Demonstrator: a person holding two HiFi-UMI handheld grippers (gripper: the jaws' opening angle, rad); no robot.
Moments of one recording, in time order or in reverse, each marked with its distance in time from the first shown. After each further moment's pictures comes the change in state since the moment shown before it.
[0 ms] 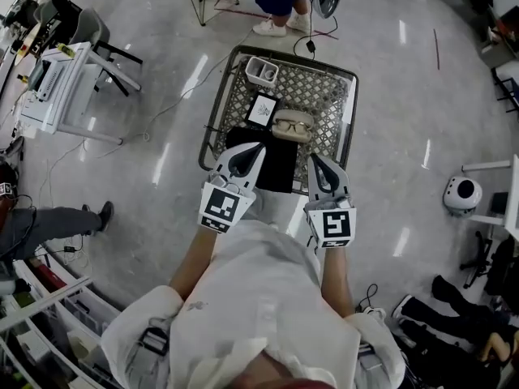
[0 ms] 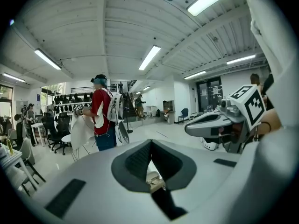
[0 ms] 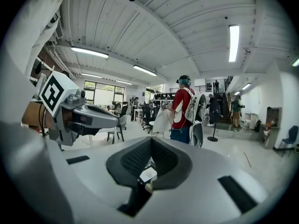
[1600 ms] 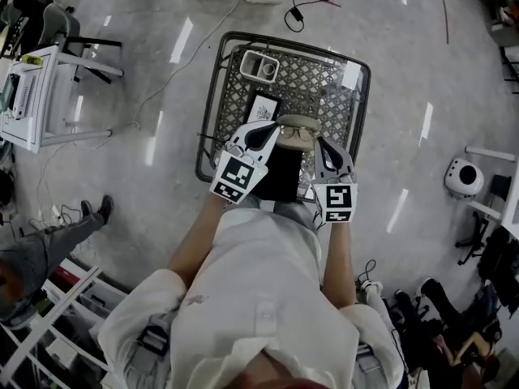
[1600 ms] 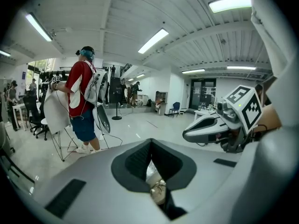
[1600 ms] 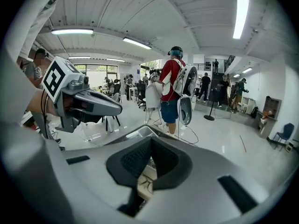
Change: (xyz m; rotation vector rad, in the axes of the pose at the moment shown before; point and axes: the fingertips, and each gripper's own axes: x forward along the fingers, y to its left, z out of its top) left arm 0.167 0.055 -0.070 -0.087 0.148 -0.185; right arm 0.122 -0.088 -0.109 0.043 0.298 -0.037
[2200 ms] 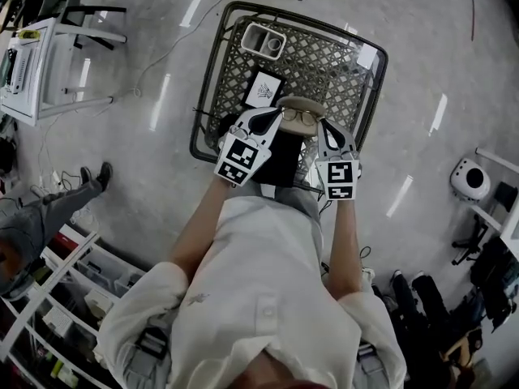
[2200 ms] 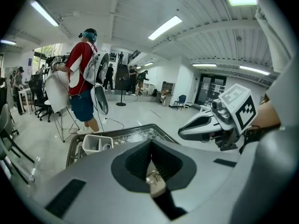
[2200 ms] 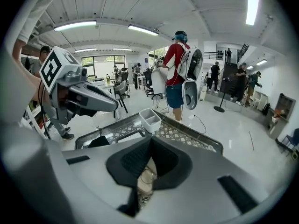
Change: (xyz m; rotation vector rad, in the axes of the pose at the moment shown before) left arm 0.047 0.001 -0.068 -0.115 0.137 0.044; right arm 0.053 -0.021 -0.069 -0.030 0.142 0.131
